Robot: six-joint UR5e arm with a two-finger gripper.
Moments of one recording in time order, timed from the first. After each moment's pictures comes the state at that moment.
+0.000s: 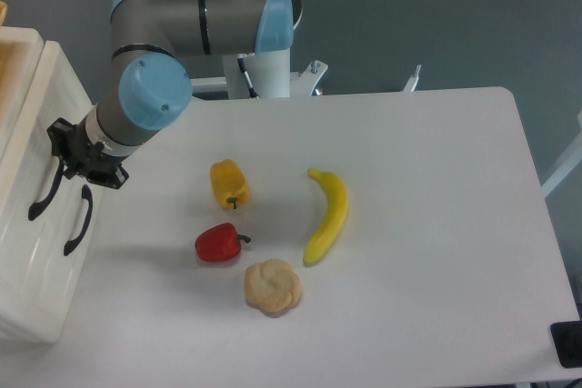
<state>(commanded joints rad) 2.15 -1.83 -1.62 -1.38 0.94 0.64</state>
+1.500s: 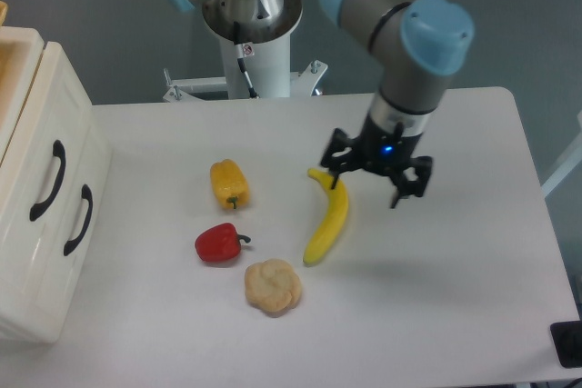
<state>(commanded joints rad) 2.72 -1.88 -1.52 -1.21 1.39 1.28</state>
